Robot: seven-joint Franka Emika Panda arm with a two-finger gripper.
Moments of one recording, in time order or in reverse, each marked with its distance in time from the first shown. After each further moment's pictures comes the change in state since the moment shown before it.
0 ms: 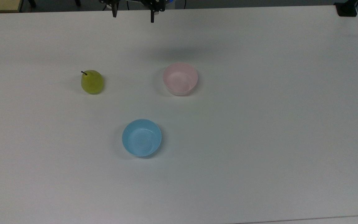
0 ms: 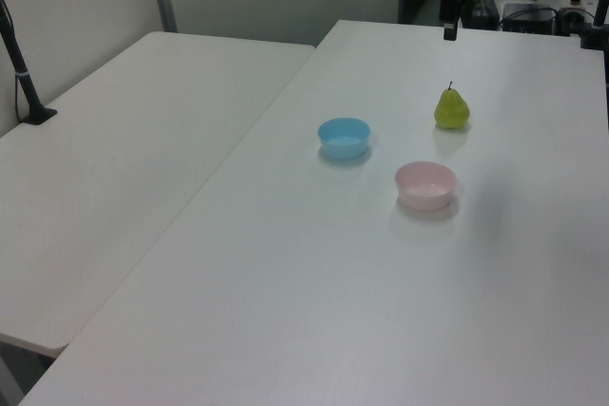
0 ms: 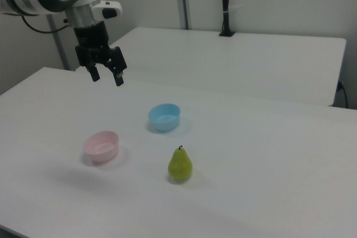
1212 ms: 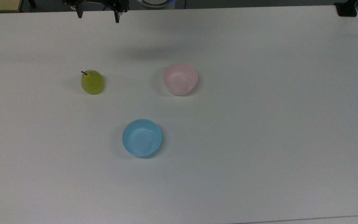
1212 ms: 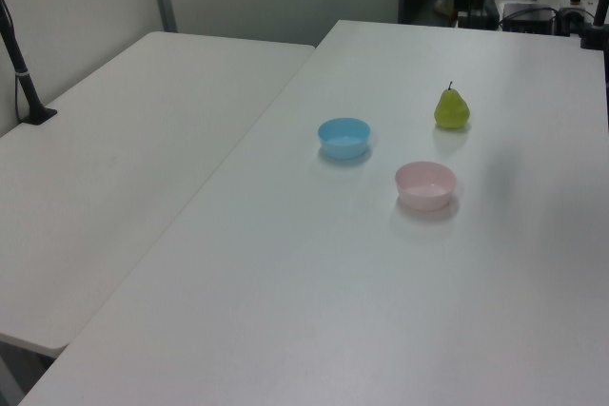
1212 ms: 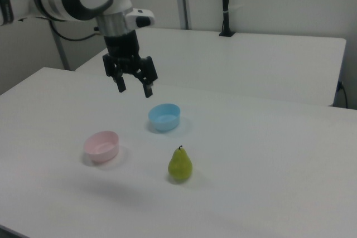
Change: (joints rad) arm -0.168 0.024 -0.003 0.000 0.000 0.005 -0.184
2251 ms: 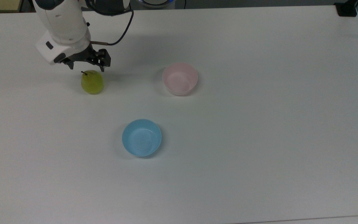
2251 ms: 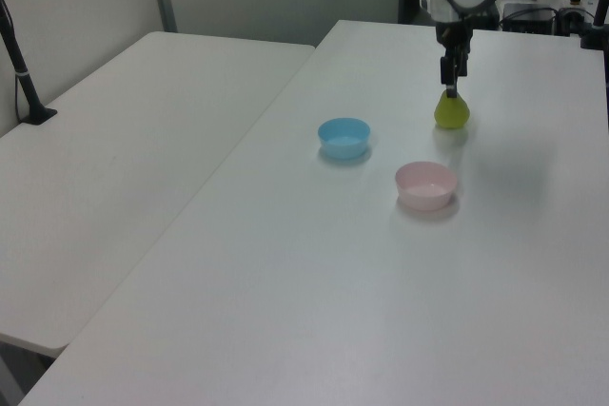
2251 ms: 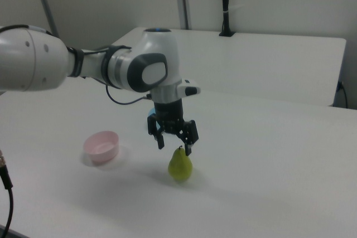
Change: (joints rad) arm -0.109 0.273 -0.001 -0.122 -0.034 0.301 -0.121
